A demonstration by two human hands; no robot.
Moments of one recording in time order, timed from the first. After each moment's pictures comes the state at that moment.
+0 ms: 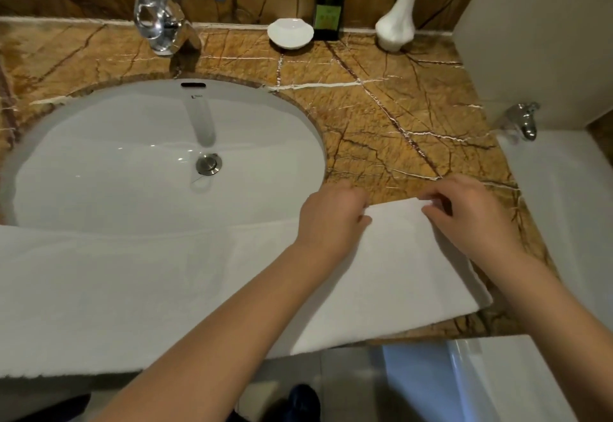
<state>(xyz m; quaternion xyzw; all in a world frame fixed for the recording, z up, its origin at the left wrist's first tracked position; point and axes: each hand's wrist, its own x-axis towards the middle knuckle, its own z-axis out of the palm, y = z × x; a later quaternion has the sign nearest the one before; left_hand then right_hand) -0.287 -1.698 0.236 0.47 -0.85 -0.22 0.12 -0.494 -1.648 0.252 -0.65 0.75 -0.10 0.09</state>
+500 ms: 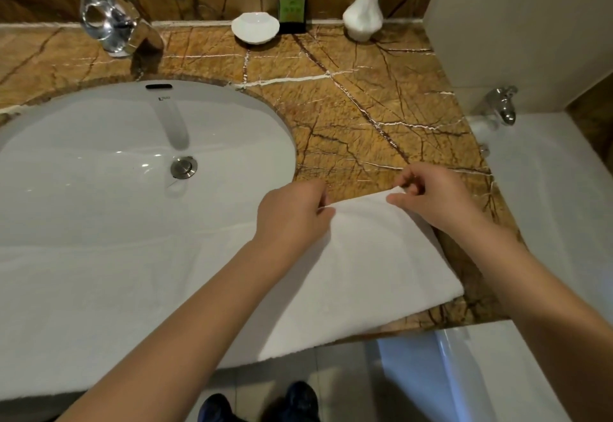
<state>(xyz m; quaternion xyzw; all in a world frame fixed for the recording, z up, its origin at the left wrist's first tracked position) -0.283 -1.703 0.236 0.52 -0.81 -0.24 0.11 -0.509 -1.666 0.239 -0.56 0.77 -0.19 0.25</state>
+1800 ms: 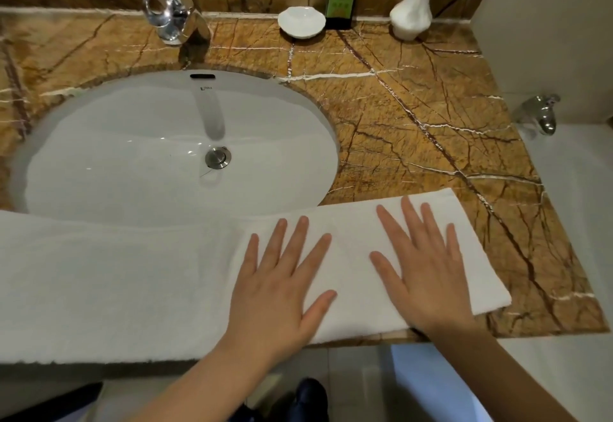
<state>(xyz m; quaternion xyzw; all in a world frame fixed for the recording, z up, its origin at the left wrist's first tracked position) -0.181 -1.613 0.215 0.50 -0.86 -0.13 -0.03 -0.403 -1.587 0.211 -0.66 0.74 -0.02 0.10</state>
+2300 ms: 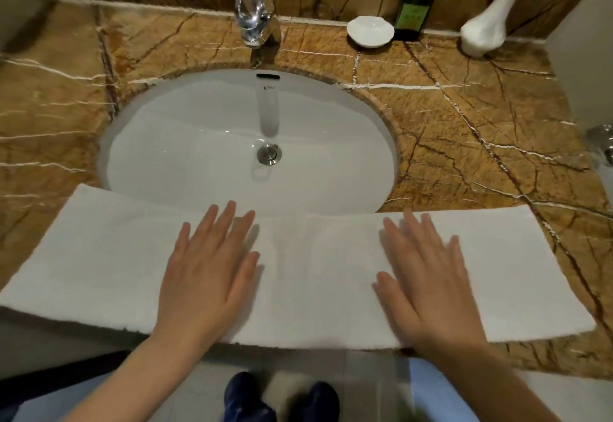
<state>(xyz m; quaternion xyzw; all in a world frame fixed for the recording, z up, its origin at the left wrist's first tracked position) -0.058 -1.626 0.237 0.63 -0.76 -0.12 0.06 -0.340 -1.594 0.236 -0.72 0.68 -0.07 0.15</state>
